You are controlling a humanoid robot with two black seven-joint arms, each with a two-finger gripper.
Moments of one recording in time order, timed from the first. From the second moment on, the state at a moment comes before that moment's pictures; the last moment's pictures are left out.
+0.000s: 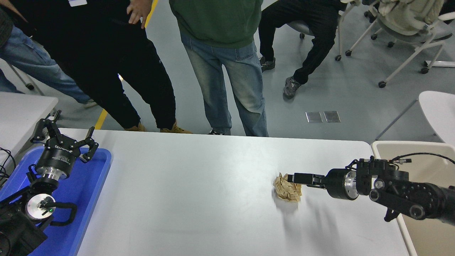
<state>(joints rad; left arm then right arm) -0.55 0.46 -0.62 -0.39 -0.23 -0.70 -0.58 0.92 -0.47 -0.11 0.93 -1.13 0.14 0.28</state>
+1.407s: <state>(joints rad) -0.55 0.46 -0.62 -0.39 -0.23 -0.70 -0.59 1.02 -0.20 -0.47 0.67 -1.26 -0.07 0.30</state>
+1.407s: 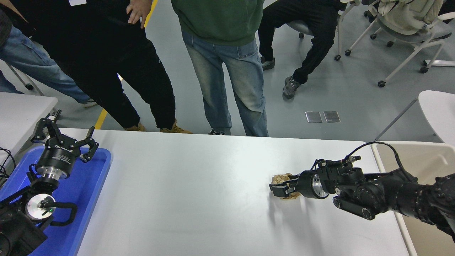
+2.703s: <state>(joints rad) -0.55 0.46 -0.62 -0.39 -0.23 -0.70 -0.59 1.42 -0.75 -0.49 1.10 -1.13 0.08 0.32</state>
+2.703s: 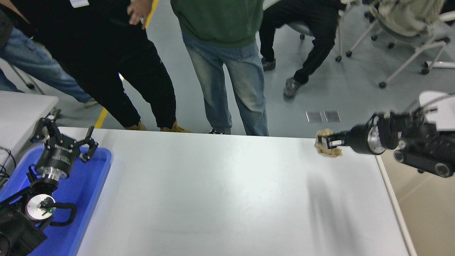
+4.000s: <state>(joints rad) -0.55 0.46 -0.62 -0.39 -0.23 -0.70 -0.59 1.81 -1.16 -0.49 1.34 -1.13 0.47 0.32</state>
